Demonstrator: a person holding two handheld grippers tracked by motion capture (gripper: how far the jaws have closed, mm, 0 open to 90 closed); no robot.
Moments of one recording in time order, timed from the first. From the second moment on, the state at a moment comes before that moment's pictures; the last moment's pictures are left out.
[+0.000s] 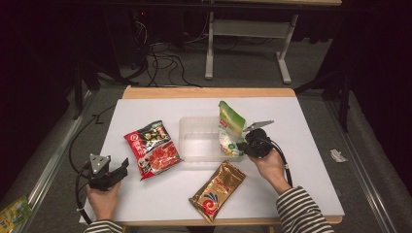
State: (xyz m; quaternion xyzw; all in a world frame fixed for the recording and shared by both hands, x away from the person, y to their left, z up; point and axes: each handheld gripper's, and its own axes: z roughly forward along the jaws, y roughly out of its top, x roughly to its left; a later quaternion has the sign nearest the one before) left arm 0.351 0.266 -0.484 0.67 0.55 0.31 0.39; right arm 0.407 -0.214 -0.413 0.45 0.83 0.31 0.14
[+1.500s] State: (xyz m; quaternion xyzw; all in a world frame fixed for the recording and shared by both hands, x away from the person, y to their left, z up) left arm 0.352 0.266 -0.484 0.67 0.55 0.31 0.39; right arm 0.373 -0.224 -0.405 0.44 0.80 0.38 0.18
